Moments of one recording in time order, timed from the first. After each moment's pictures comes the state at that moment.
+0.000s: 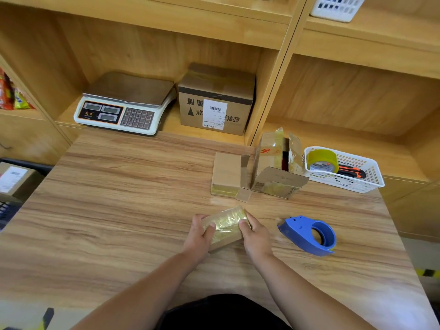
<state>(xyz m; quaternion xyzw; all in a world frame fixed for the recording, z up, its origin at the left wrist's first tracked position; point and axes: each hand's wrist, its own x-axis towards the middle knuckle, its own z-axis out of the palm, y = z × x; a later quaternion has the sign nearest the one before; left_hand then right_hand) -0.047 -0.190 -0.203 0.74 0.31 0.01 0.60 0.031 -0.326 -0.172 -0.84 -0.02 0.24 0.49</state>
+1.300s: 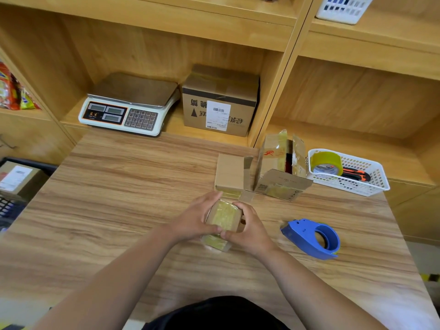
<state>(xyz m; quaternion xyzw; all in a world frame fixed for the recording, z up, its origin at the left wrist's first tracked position) -0.024 -0.131 -0.154 0.88 0.05 -0.10 0.46 0.042 -0.311 -0.150 -0.84 -0.23 0.25 0.44</state>
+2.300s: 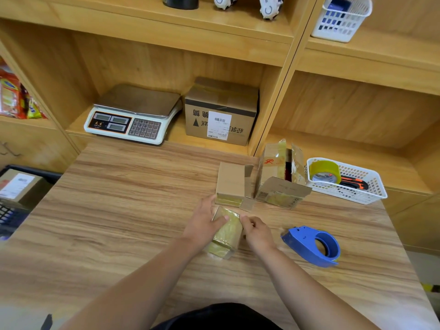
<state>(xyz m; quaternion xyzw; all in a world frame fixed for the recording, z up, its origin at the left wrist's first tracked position) -0.014 -0.159 -0.166 0.82 0.23 0.04 0.52 0.051 -0.306 -0.151 -0.88 -0.03 0.26 0.39</state>
